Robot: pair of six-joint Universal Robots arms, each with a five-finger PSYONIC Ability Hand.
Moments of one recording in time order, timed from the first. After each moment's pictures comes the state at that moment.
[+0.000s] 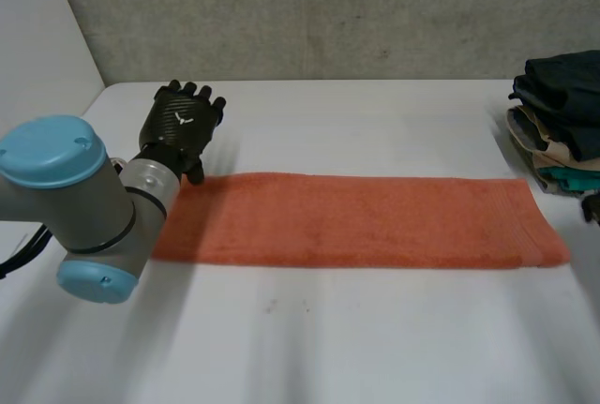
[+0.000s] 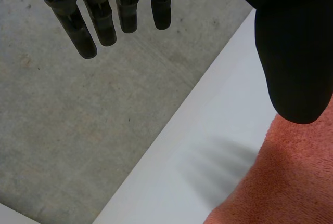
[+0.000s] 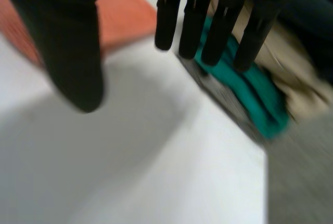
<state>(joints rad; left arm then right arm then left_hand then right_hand) 4.30 -2.03 -1.52 3.55 -1.54 3.71 1.22 -1.21 1.81 -0.15 1.11 2.34 0.24 0.23 0.25 0.23 0.06 0.62 0.61 0.61 0.61 0.43</state>
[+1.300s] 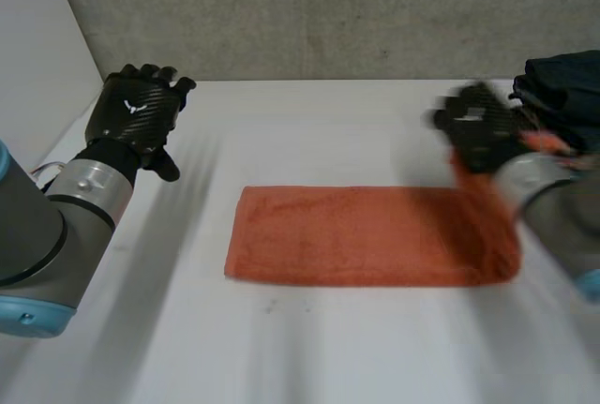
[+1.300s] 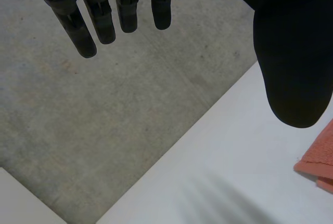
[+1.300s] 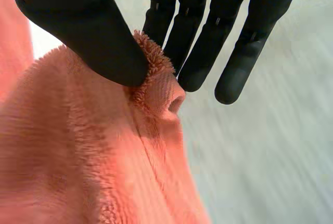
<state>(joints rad) 4.37 -1.74 -1.74 3.54 -1.49 3.56 1.89 -1.19 1.57 -0.38 1.21 2.38 0.24 0.23 0.23 0.23 0.05 1.08 1.17 1.20 1.20 0.99</state>
